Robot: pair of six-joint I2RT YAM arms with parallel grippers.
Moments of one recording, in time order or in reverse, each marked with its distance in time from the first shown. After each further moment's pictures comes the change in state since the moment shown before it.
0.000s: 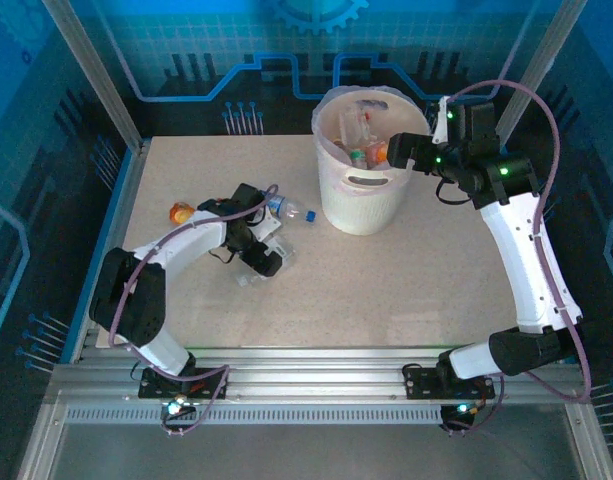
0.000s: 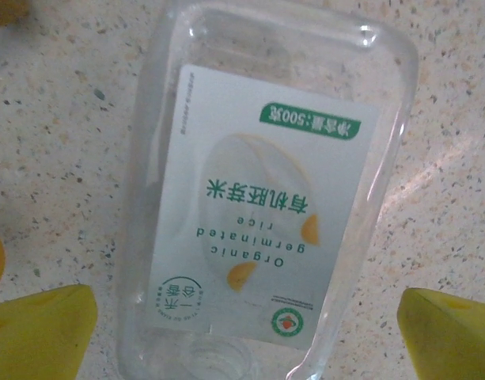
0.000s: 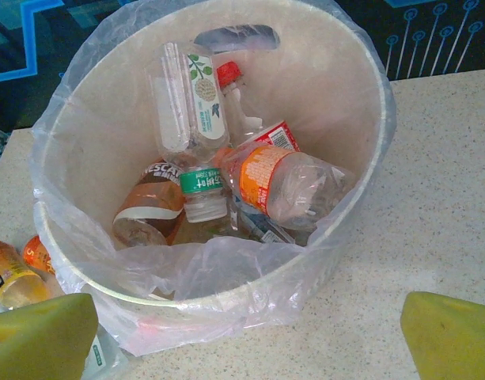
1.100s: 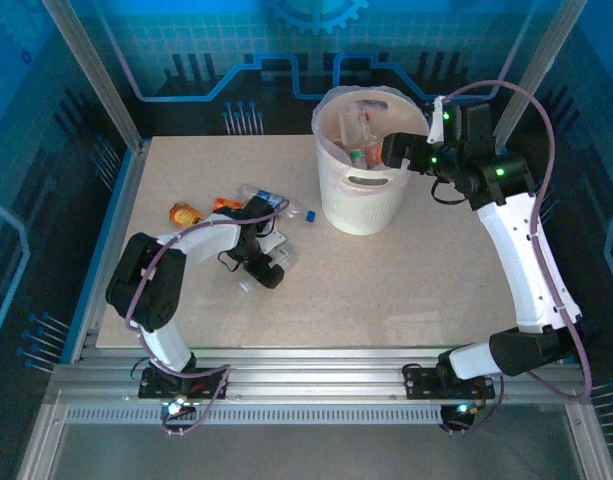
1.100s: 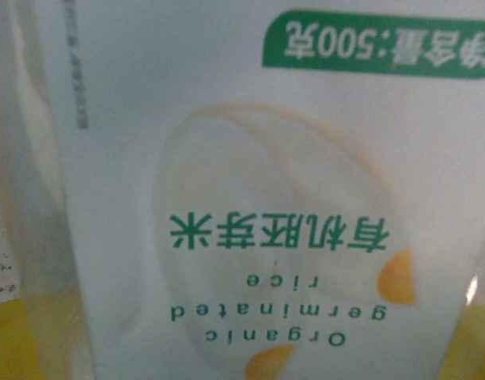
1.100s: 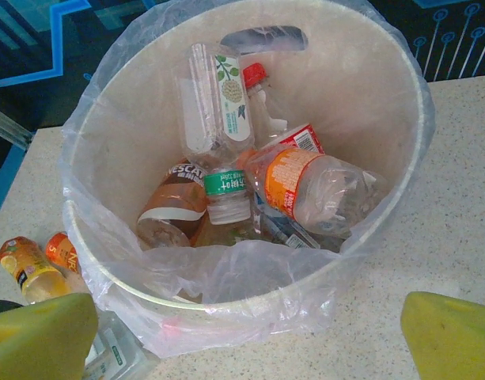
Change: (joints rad) left arm -0.036 0.120 -0.031 0.033 -0.046 -0.013; right arm 0.019 0.000 -0.018 0.037 -0.027 0.015
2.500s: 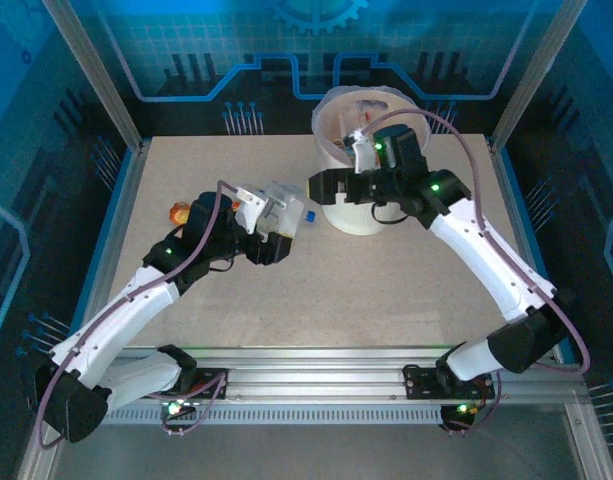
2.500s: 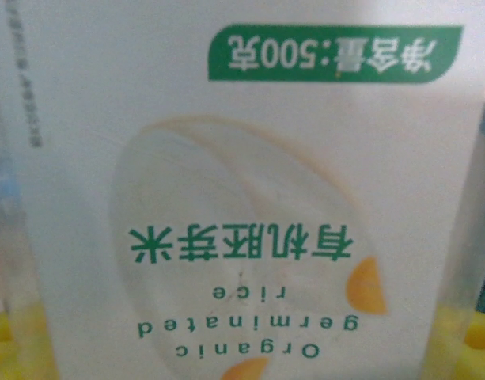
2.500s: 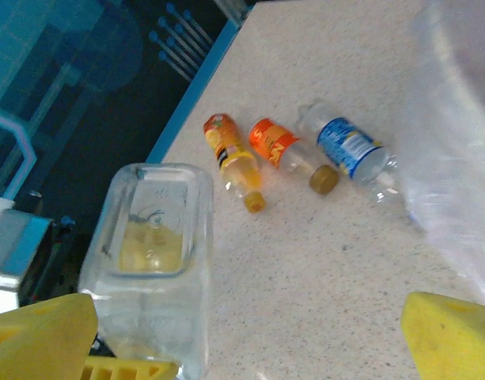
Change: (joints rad) left arm -0.076 -0.682 -0.145 0.367 0.243 -0.351; right arm 0.286 0.052 -0.214 0.279 -0.383 0.091
